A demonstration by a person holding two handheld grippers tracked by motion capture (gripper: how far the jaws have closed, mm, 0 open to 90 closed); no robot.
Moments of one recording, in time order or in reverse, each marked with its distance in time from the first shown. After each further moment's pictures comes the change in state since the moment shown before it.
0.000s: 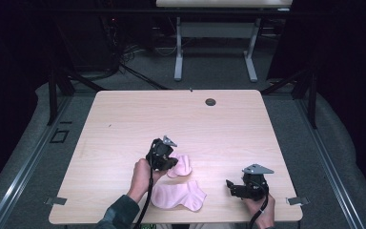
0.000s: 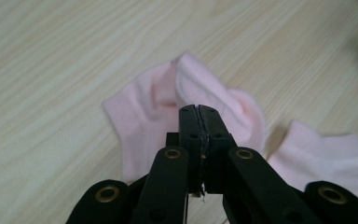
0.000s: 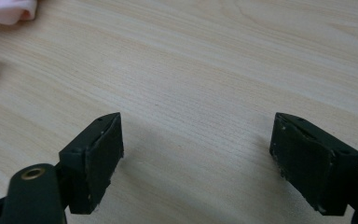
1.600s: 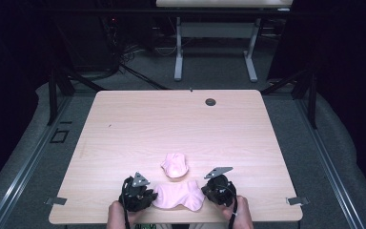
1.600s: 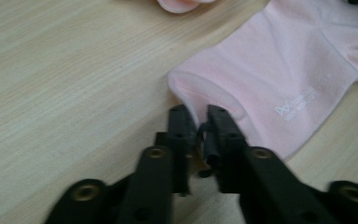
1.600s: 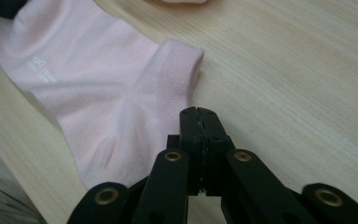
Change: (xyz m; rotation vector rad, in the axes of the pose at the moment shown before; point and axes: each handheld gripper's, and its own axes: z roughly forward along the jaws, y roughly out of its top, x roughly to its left) left arm -0.018 -0.133 -0.031 -0.048 0.062 -0.123; right arm 0.097 0.036 0.010 0.218 0.209 -0.184
